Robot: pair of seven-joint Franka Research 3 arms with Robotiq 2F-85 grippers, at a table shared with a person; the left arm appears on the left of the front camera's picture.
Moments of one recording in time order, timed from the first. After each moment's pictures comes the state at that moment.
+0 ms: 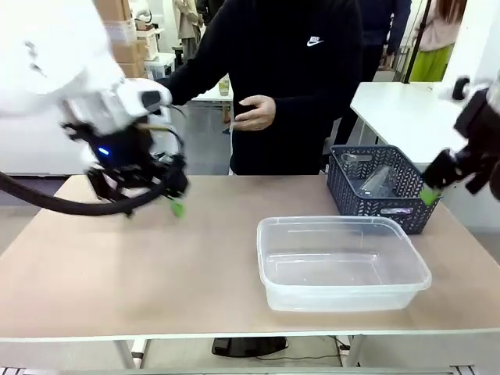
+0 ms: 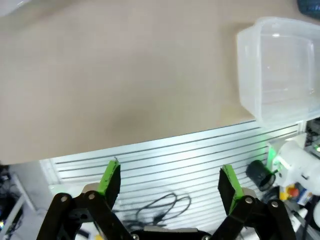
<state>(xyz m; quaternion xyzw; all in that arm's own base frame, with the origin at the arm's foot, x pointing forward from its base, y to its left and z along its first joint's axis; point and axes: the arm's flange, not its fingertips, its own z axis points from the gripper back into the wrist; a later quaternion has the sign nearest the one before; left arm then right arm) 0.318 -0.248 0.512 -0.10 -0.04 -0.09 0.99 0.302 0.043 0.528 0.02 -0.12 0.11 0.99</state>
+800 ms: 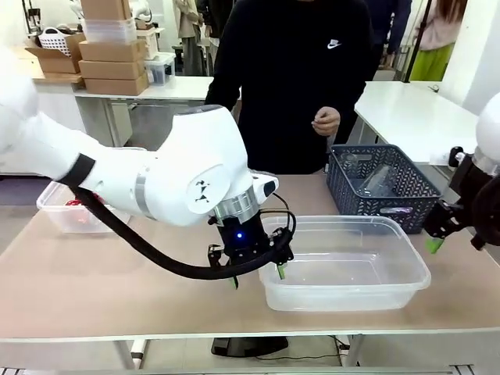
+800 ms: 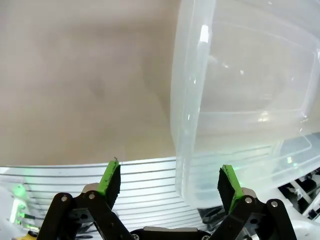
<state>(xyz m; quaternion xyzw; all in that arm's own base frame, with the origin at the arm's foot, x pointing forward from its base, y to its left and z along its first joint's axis) 0.321 -0.404 0.375 -0.14 0.02 0.00 0.99 0.316 0.011 0.449 0.03 -0.01 0.03 1.00</state>
